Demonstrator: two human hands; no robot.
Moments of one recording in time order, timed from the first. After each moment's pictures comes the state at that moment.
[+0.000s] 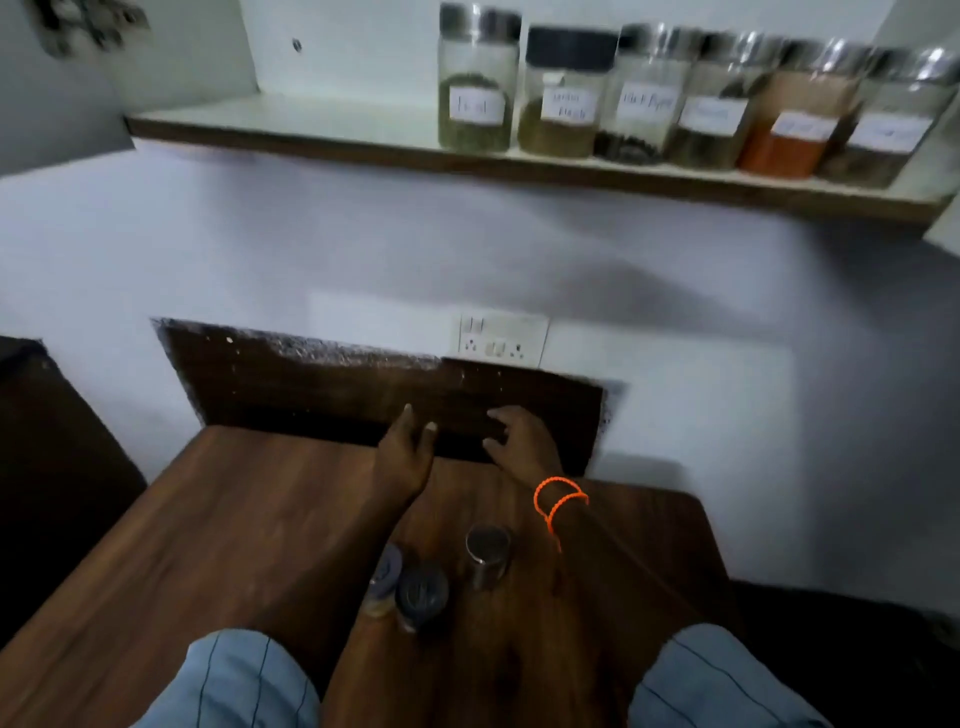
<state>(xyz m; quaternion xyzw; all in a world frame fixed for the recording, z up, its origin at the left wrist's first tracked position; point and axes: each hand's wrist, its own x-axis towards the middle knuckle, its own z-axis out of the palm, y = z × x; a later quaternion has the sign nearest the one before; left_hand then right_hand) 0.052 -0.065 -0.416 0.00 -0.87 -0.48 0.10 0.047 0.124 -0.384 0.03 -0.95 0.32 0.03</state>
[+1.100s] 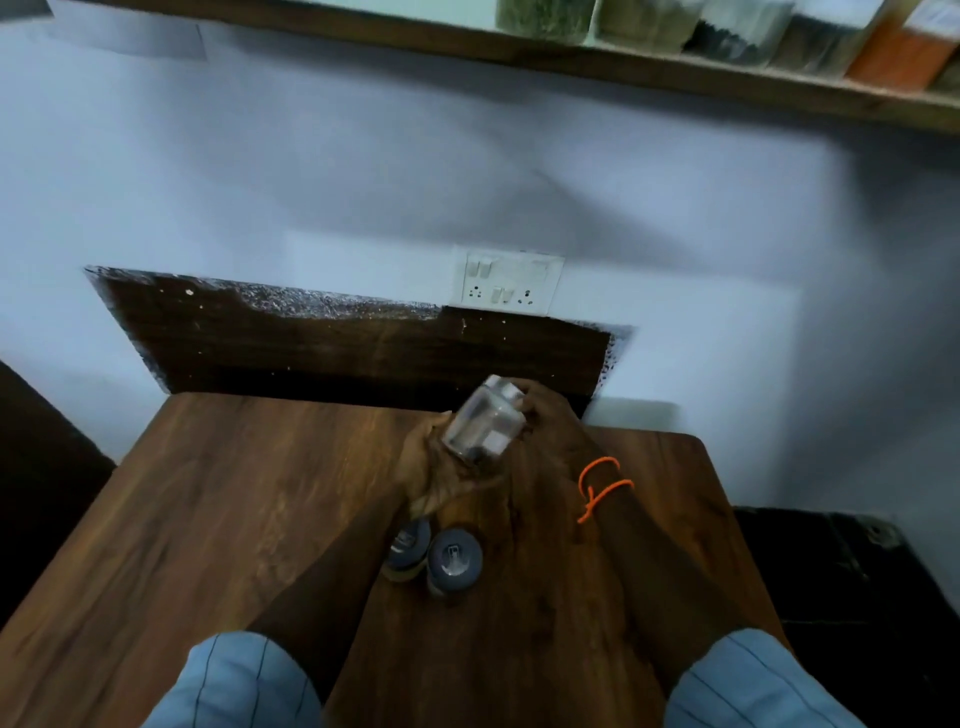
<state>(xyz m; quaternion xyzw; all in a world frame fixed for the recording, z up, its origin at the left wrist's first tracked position) 0.033 -0.076 -0.473 0.27 -0.63 -0.71 -0.15 0.032 0.092 -0.428 -0.11 -0.66 0.74 -0.06</state>
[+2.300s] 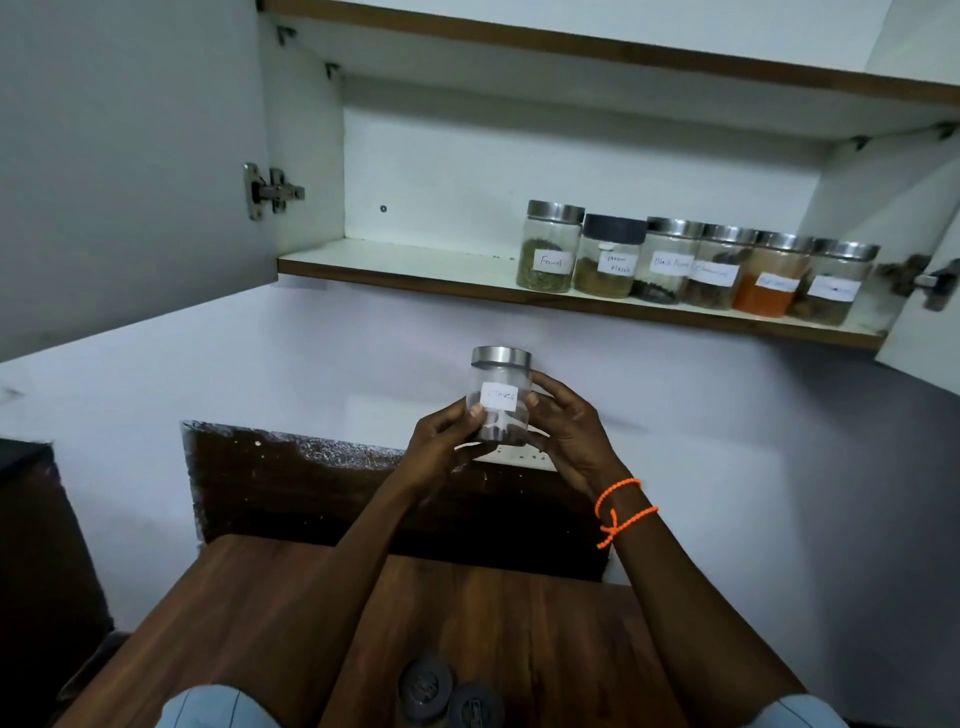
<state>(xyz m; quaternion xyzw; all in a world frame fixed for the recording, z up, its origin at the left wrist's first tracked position) 0.035 -0.143 -0.272 -0.21 -0.57 -0.80 -0.03 0.044 0.055 -0.237 0.11 -0.61 0.78 0.06</state>
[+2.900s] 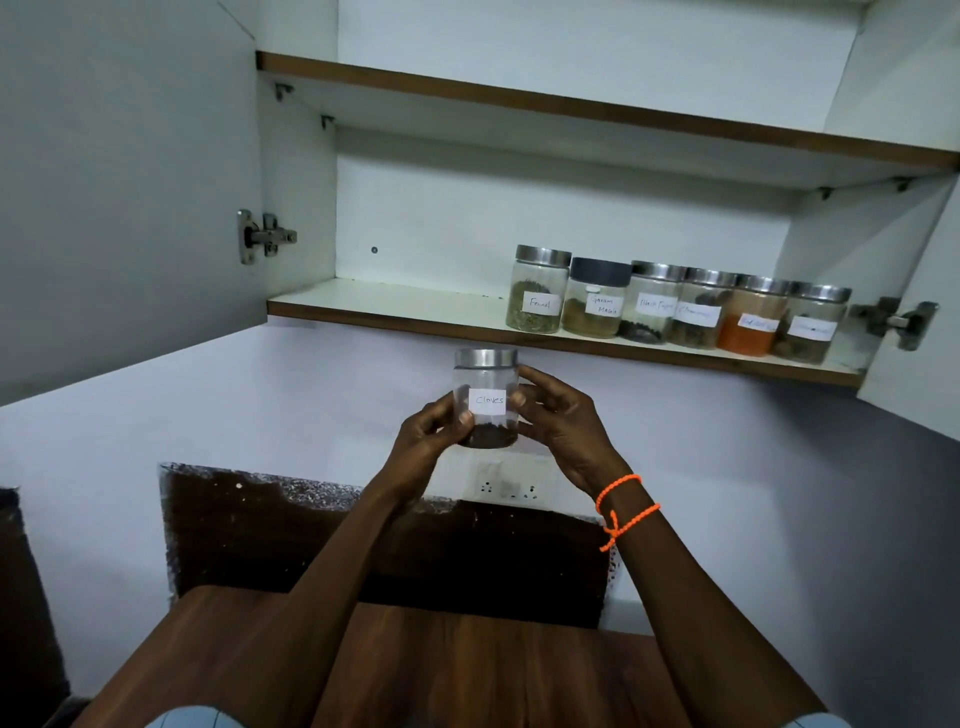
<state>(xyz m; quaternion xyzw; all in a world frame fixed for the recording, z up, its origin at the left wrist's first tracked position) 0.011 -0.153 -0.227 -0.26 -0.61 -0.75 0.05 0.035 0.052 -0.178 0.16 -0.66 0.73 0.12</state>
